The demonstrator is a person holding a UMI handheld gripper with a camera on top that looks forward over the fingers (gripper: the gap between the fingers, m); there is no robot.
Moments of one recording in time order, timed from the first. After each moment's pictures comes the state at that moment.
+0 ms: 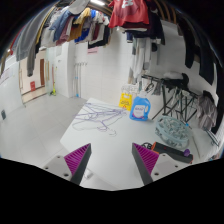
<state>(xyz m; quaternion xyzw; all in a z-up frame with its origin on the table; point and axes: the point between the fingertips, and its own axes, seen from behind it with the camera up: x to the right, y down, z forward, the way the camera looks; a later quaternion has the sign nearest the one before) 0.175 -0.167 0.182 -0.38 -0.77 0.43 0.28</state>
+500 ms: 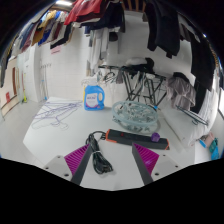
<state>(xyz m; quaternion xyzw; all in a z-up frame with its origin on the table) 0.078 0.021 0.135 -0.51 -0.70 0.37 0.34</state>
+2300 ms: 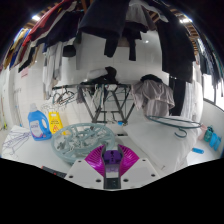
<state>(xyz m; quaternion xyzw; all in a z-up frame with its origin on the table) -0.153 0.231 0.140 -0.57 -0.56 0.41 0.44</state>
